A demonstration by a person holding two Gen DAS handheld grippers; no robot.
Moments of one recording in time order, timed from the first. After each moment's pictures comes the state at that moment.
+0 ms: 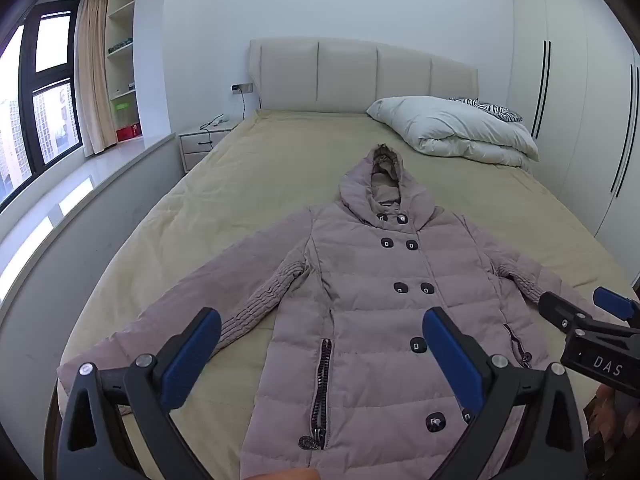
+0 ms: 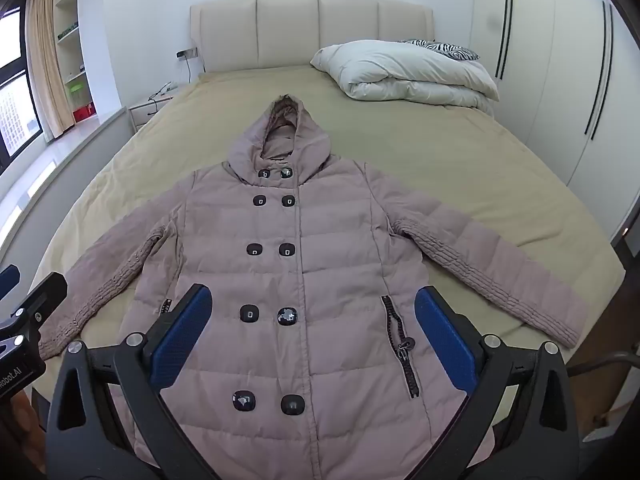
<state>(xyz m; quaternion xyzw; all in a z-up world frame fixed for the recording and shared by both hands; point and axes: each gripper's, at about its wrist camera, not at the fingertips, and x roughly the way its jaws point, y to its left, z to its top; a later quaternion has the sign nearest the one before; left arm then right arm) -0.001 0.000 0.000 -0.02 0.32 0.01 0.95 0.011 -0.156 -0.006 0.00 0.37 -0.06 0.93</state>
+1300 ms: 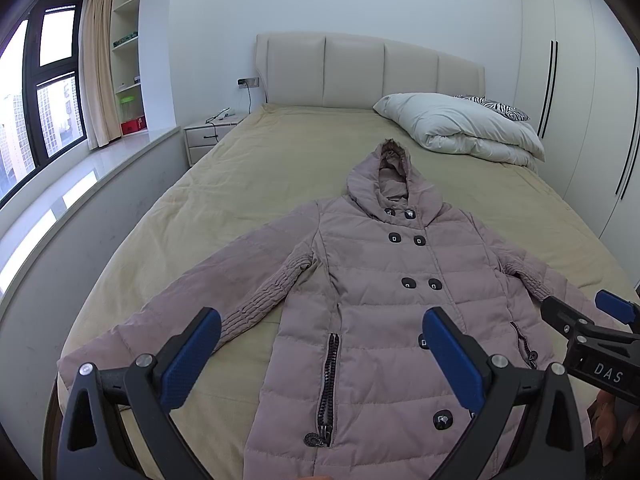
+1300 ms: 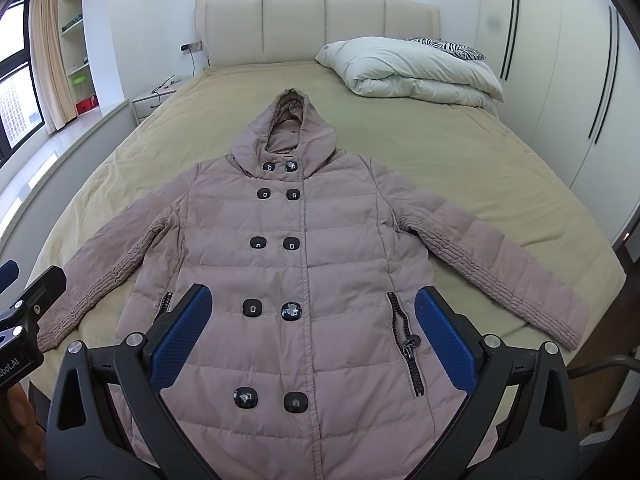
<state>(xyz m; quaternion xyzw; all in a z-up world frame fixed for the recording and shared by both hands) 0.005 0.007 -0.013 -0.02 0.34 0.01 0.94 0.013 -0.151 -0.011 -0.01 0.37 -0.06 0.93</state>
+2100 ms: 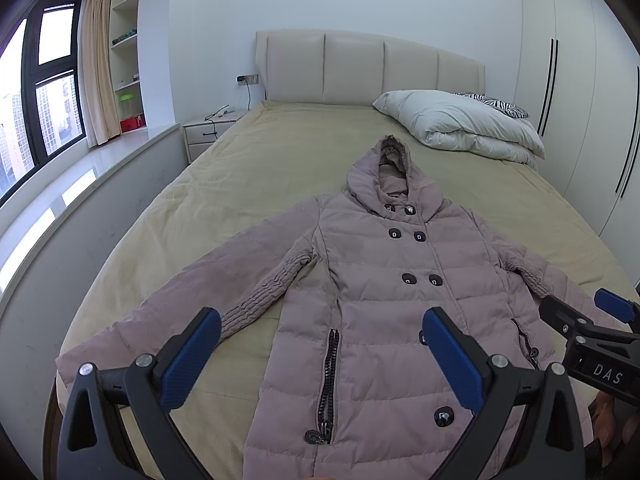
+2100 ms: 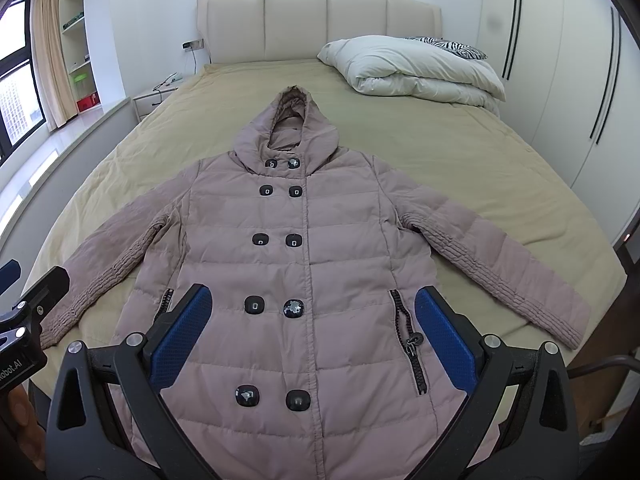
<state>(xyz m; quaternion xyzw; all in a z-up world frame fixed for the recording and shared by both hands) 0.005 0.008 -0.015 -0.02 0.34 0.01 0.94 0.012 -0.145 -0.018 -0.01 0.38 -0.06 0.92</state>
